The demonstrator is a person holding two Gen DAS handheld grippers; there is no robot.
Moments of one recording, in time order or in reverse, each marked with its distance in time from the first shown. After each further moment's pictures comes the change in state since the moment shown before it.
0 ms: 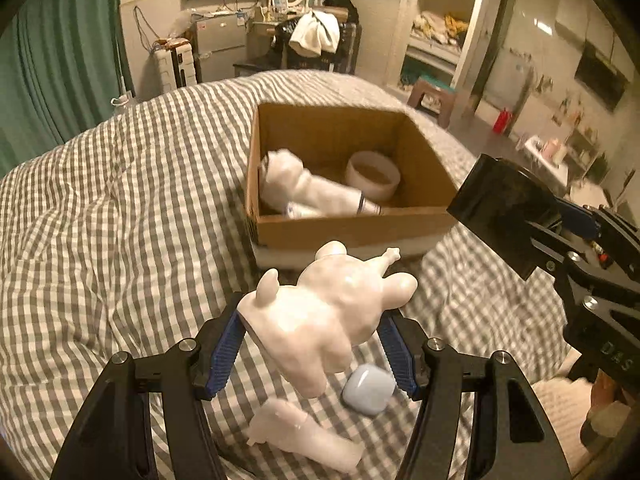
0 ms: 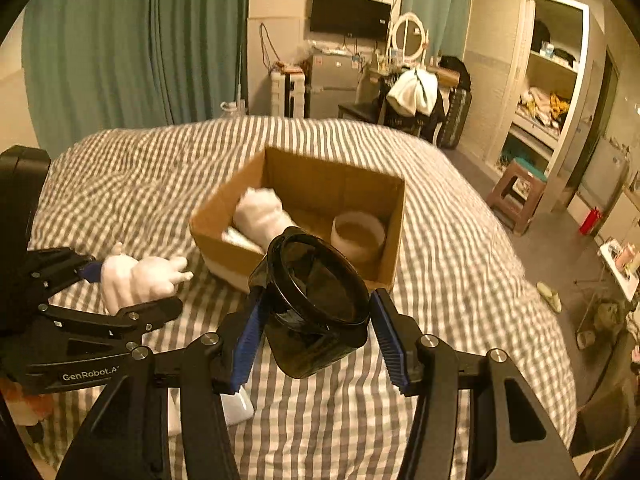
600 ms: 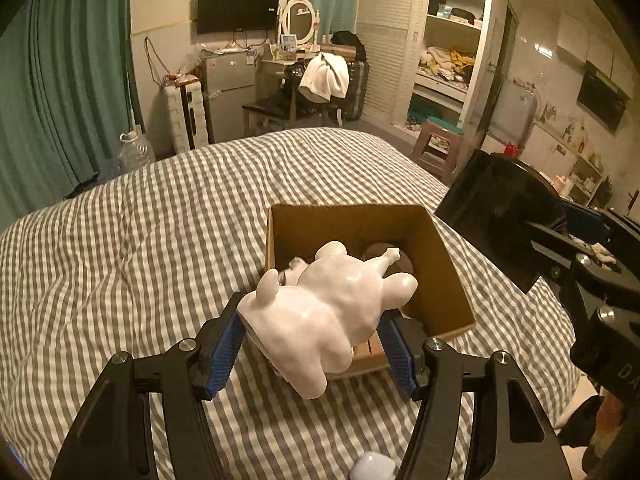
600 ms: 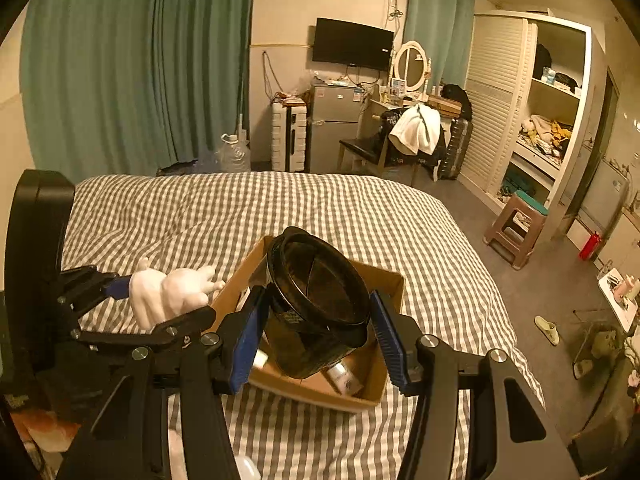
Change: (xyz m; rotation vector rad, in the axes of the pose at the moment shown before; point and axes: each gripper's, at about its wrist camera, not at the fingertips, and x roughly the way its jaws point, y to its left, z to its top) left arm -0.001 0.010 0.092 -0.004 -0.127 0.033; right arm 0.004 0.001 0.105 -0.009 -0.080 -0.008
